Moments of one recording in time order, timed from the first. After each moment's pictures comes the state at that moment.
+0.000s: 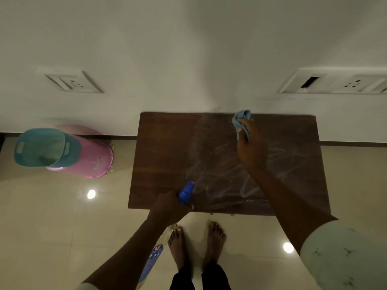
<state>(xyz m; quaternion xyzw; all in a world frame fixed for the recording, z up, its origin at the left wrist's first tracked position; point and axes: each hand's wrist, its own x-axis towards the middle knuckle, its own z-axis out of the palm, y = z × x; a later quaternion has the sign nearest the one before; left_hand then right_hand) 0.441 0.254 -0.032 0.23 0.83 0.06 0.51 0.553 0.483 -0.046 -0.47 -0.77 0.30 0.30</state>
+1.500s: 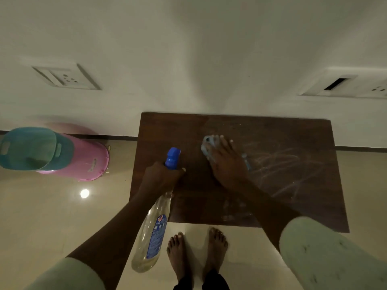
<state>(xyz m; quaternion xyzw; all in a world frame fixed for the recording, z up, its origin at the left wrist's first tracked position) 0.362 0.294 -0.045 0.15 0.85 0.22 0.46 0.519 0.442 -0.129 -0.26 -0.96 0.11 0.01</state>
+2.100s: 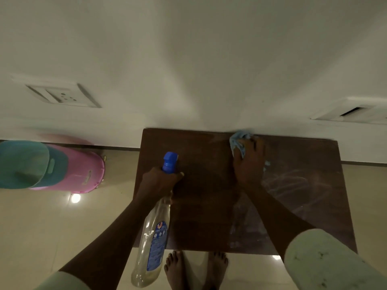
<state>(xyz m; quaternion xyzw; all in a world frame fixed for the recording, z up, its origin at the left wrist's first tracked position) 0.312 0.319 -0.068 0.08 0.83 0.22 0.51 0.491 0.499 -0.127 -0.51 -0.81 0.20 0.20</state>
